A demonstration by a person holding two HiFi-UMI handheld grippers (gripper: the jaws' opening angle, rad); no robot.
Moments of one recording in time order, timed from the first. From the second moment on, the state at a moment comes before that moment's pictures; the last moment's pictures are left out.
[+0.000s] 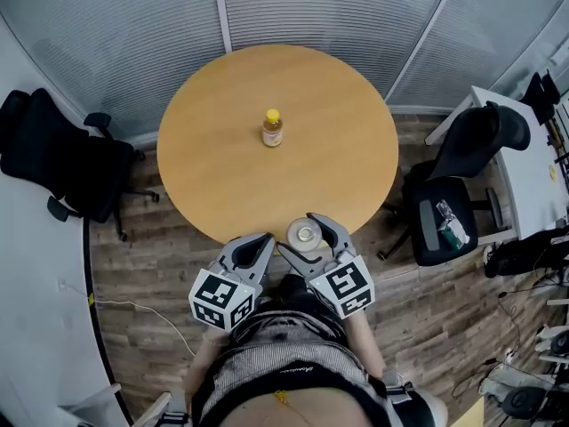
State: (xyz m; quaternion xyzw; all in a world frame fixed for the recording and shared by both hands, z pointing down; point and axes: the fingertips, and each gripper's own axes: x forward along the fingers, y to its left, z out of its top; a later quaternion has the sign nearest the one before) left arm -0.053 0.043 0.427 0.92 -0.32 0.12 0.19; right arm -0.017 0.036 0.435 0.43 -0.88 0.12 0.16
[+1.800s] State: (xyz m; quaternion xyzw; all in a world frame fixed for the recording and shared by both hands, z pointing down) left arm -0.024 -0.031 0.441 0.91 -0.34 0.12 0.20; right arm 0.026 -0.033 0.457 0.40 -0.89 0.12 0.18
